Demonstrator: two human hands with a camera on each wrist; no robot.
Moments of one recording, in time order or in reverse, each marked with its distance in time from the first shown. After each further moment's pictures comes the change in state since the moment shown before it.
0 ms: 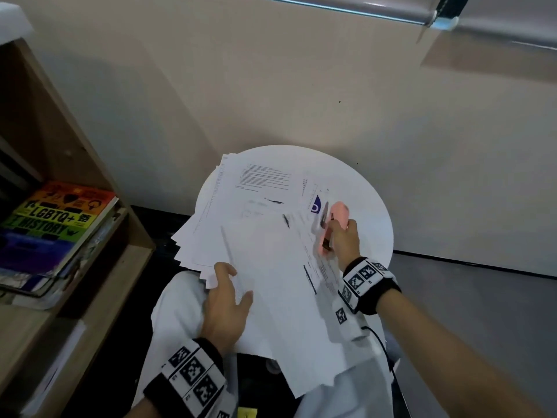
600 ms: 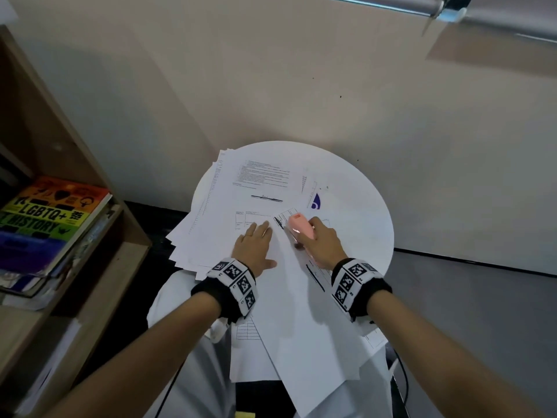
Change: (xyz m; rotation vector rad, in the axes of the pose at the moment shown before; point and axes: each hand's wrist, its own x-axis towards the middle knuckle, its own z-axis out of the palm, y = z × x) left_hand 0.111 0.037 0.037 0.985 -0.475 0.268; right_hand -0.016 -0.005 0.021 -0.658 -0.279 -0.273
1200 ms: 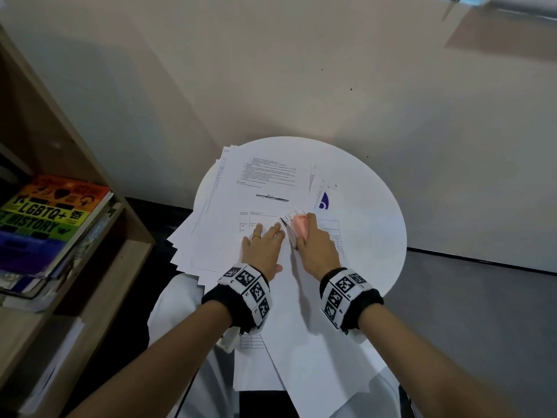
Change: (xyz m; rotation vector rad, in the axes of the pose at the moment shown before) left_hand 0.007 0.009 0.004 -0.025 0.020 -0.029; right_hand 0.003 -0.010 0.031 -0.245 0.089 -0.078
